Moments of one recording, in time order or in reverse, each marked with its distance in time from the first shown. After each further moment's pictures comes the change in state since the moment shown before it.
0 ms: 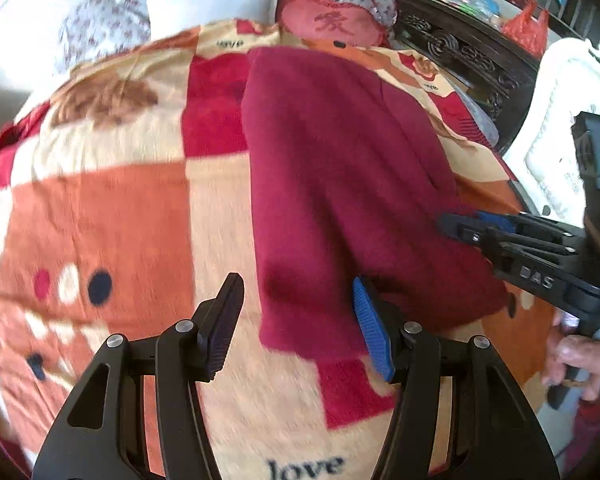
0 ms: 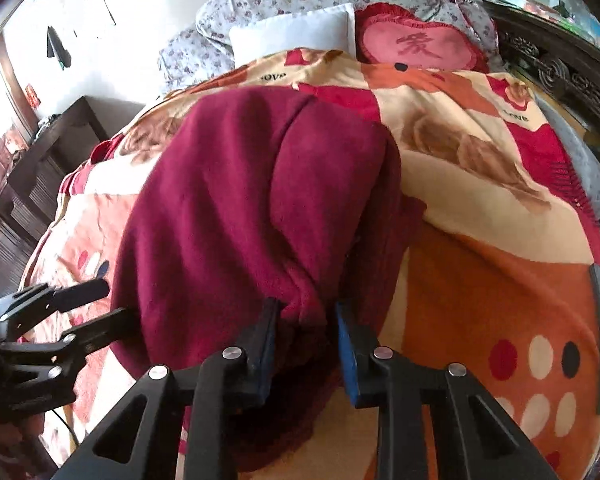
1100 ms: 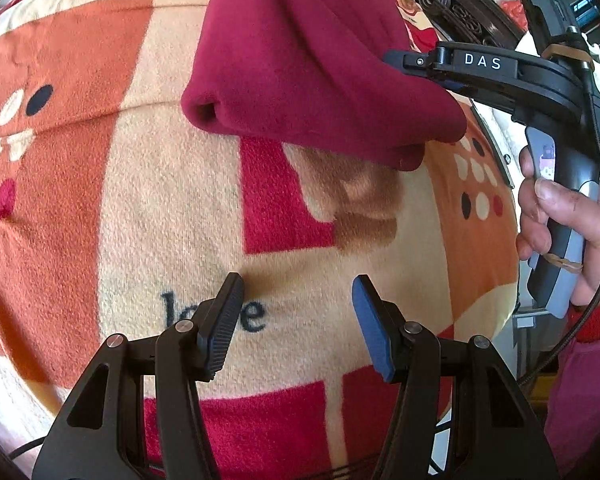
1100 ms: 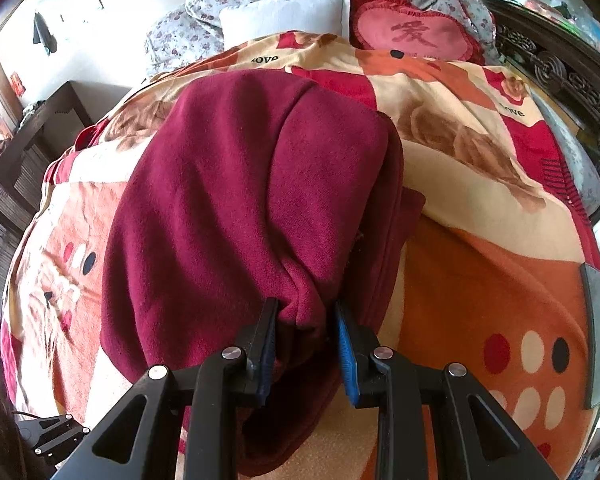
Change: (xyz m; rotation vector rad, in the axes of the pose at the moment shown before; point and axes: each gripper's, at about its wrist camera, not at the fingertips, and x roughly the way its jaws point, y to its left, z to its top) left arm -0.002 -0.022 -0.092 -0.101 0.254 -0.188; right arm 0.004 0.007 0.007 -0.005 0.068 -0.061
